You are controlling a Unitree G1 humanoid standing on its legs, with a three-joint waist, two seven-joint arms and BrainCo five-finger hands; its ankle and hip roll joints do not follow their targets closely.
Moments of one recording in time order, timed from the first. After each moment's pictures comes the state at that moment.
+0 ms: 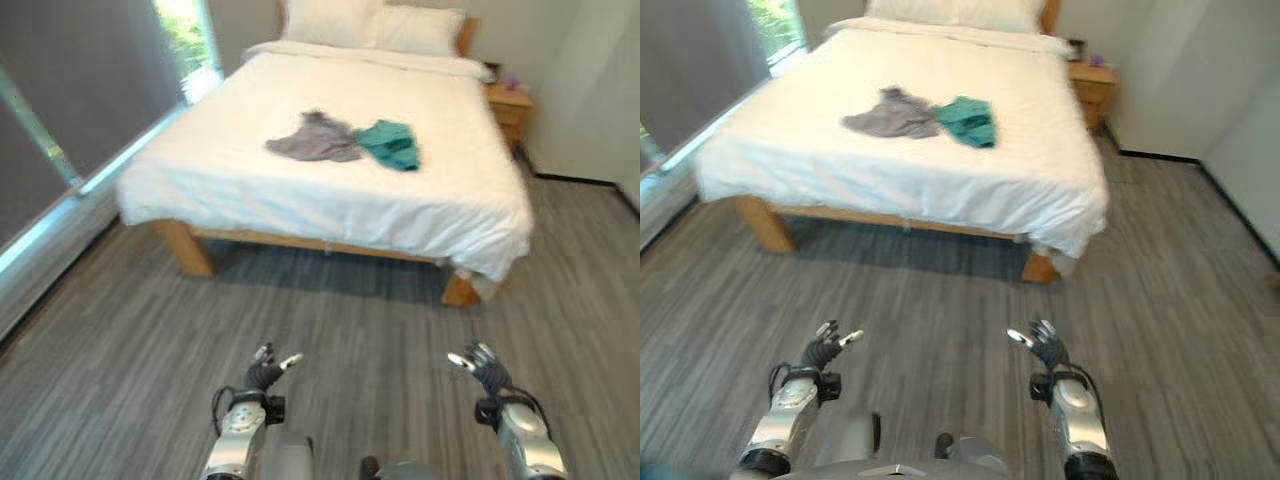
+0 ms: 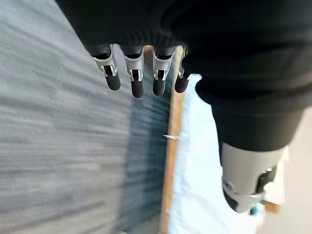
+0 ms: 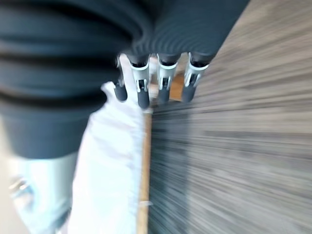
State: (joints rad) left arm 0.01 0.17 0.04 0.46 -0.09 0.08 0.08; right arm 0.06 -0.13 -0.12 0.39 0.11 0.06 0.03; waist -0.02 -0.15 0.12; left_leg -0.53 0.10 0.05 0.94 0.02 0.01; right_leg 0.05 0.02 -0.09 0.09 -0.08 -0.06
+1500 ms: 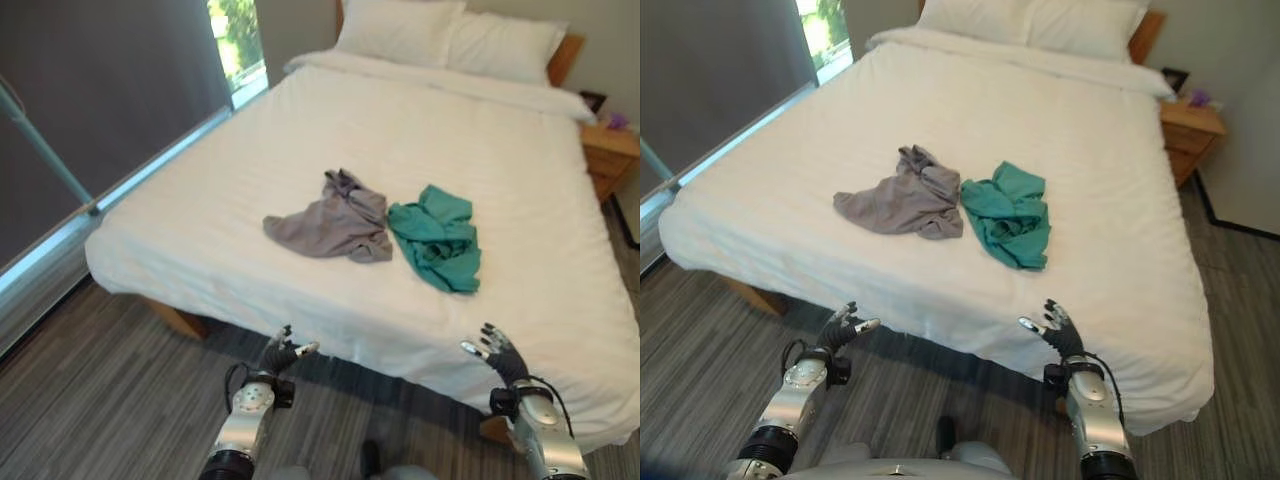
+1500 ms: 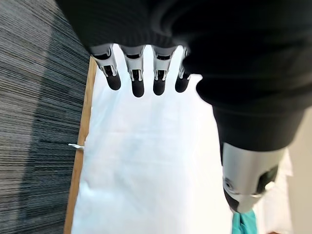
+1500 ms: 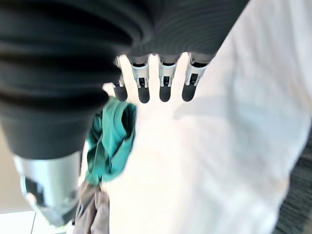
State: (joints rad) left arm -0.03 0.17 -0.04 0.50 -0.03 0.07 0.02; right arm 0.05 -0.23 -0.15 0.30 0.11 0.06 0.05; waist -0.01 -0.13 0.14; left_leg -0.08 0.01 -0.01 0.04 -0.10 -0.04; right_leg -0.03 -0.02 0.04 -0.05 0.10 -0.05
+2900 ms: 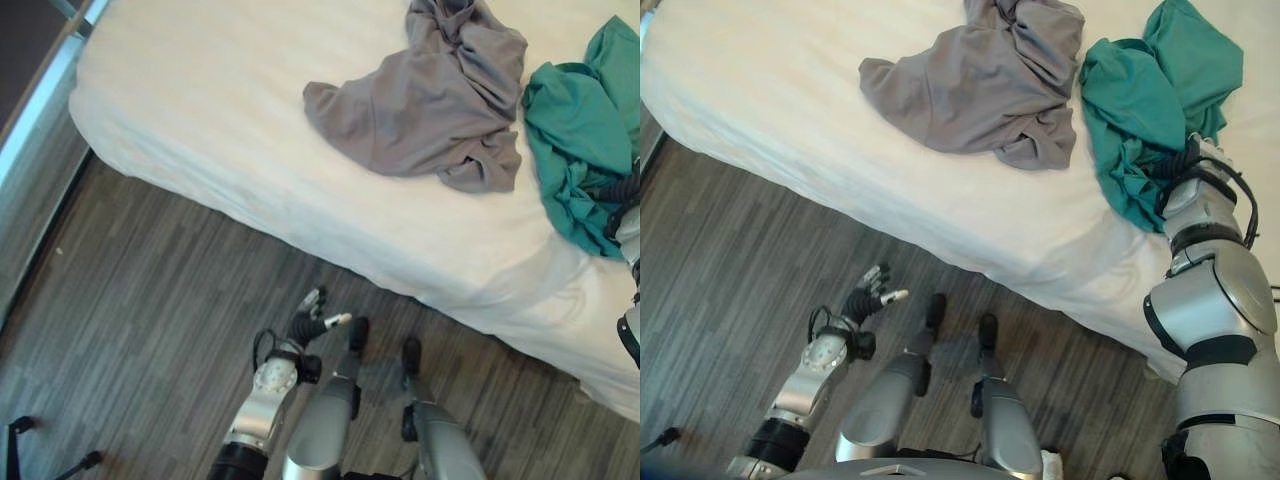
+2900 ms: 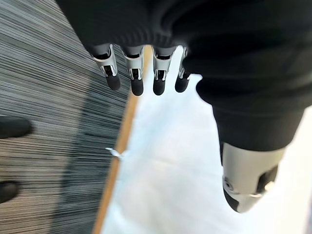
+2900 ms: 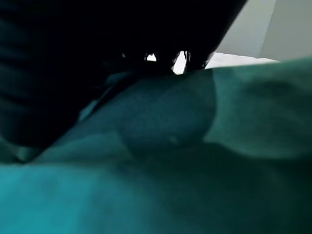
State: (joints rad) left arm -0.12 0.19 -0.19 0.14 -0.12 0.08 0.03; right arm -1.10 -0.79 0.58 1.41 -0.07 0.00 -0.26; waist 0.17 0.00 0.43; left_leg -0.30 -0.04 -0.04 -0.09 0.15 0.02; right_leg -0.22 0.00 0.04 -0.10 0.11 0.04
